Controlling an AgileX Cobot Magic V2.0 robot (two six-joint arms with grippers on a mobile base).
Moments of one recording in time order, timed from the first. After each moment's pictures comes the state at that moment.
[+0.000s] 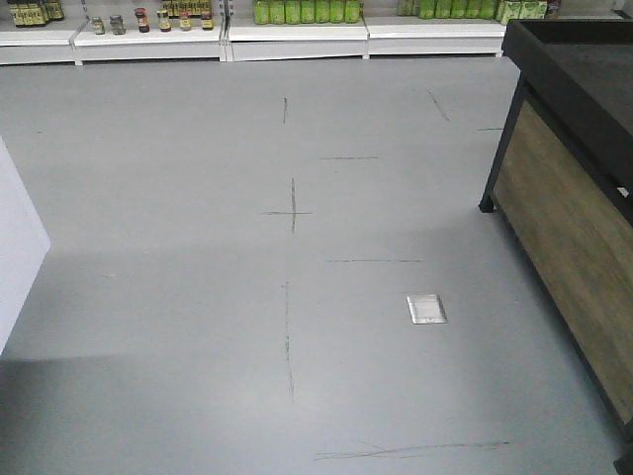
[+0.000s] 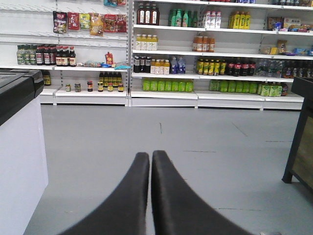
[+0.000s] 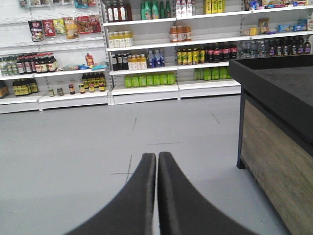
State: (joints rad) left arm 0.00 -0.01 0.03 0.15 0.08 -0.23; right arm 0.03 -0.01 0.03 -0.04 0.08 0.09
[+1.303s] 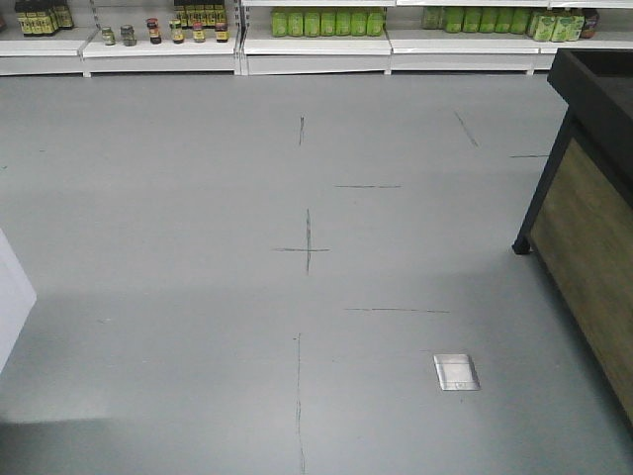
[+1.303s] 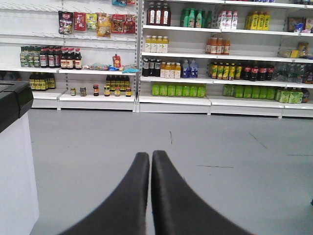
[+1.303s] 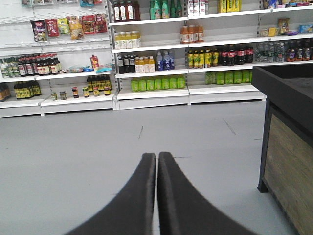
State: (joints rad) left arm 0.00 -0.01 0.03 0.15 0.08 -0.23; right arm 0.03 -0.01 0.03 -0.04 0.08 0.09
